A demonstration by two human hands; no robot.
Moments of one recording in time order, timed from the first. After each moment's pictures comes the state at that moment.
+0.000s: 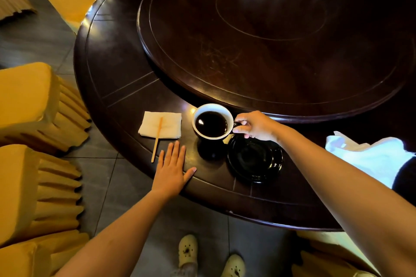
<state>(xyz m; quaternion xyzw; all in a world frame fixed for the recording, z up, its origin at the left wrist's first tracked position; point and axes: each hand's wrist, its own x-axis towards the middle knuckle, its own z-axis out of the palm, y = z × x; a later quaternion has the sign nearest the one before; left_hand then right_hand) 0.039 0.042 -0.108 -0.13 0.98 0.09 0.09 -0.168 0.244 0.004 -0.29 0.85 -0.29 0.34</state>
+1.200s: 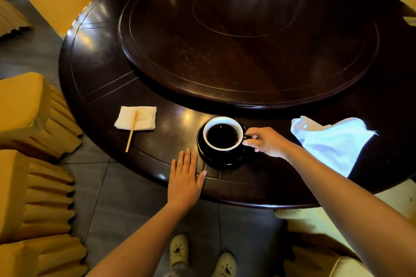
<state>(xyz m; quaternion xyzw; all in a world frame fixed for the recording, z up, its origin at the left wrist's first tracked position) 0.052 0.174 -0.115 -0.14 0.98 0.12 0.03 -0.129 0.376 -0.020 -0.24 0.84 -0.36 0.33</state>
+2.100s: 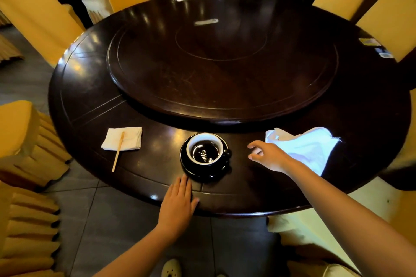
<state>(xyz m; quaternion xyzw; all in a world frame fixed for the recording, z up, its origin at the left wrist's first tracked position) 0.064 0.209 -0.073 -0.04 1.00 0.03 0.05 -0.123 0.438 -0.001 -0.14 0.90 -0.31 0.28</state>
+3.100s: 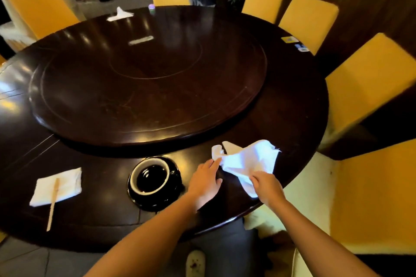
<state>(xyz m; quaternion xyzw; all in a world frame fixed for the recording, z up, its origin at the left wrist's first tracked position) -0.085 0.363 -0.029 0.09 0.96 0.23 0.13 -0.077 0.559 -0.045 0.01 0.98 -0.20 0.06</state>
